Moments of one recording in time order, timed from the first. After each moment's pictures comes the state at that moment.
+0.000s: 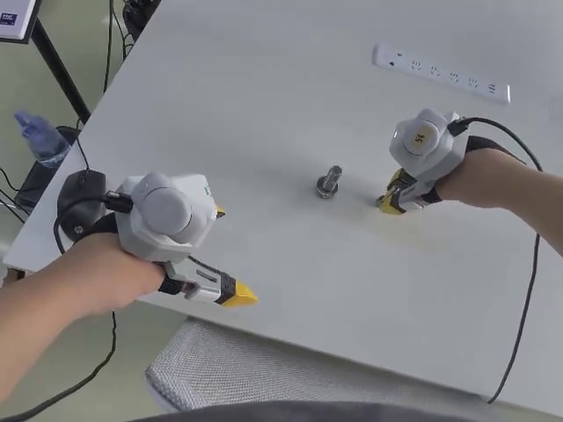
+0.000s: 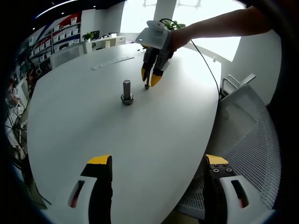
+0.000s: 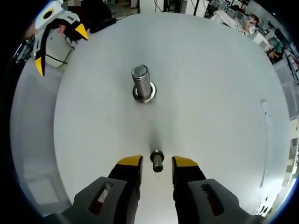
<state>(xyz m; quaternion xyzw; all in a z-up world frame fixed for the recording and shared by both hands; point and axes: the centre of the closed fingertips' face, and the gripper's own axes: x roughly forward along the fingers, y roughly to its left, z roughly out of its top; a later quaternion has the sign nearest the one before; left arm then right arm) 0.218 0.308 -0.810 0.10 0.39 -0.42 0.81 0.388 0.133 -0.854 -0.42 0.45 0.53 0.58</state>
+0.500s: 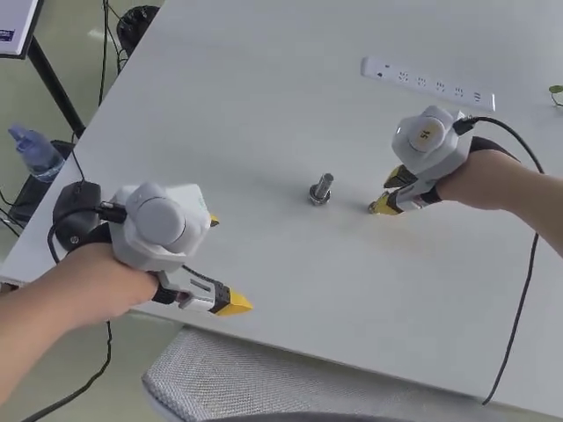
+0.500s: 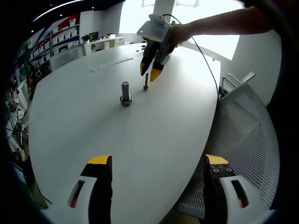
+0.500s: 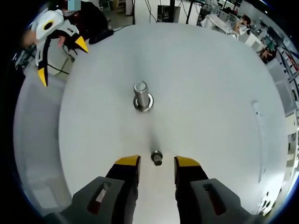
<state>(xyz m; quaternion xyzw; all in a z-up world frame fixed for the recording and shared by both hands) 0.214 0.308 -0.806 0.11 0.38 -0.42 0.81 0.387 0.136 -0.826 -0.40 0.43 0.53 0.61</state>
